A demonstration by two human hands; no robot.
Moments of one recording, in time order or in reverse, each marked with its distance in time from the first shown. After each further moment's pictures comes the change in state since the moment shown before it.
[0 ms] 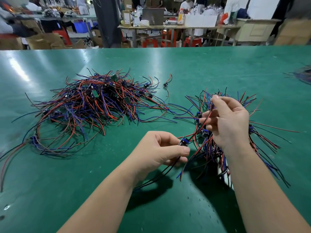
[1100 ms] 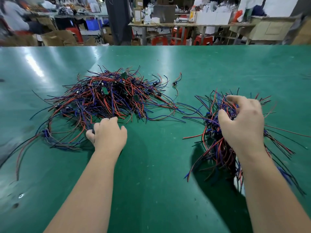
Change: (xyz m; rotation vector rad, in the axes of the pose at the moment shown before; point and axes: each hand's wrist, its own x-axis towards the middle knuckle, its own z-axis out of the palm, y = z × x) left_hand 0.031 -0.025 -0.117 1.244 0.931 -0.297; right_hand 0.003 0.001 -0.016 -1.073 0.059 -0.429
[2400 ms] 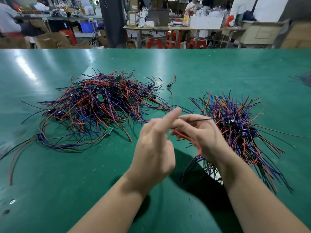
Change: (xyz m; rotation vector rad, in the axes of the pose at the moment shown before) left_hand -0.100 0.062 -0.014 -0.938 0.285 1.070; right_hand -0.025 -0.021 0.031 0.968 -0.668 0.101
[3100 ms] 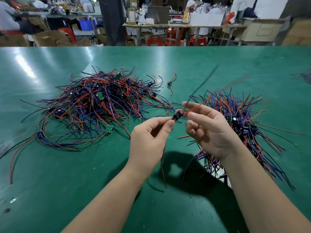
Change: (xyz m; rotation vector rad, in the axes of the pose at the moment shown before) left_hand 0.008 -0.011 0.000 -0.286 0.095 -0.589; right_hand -0.001 -0.015 -0.007 0.449 -0.008 0.128
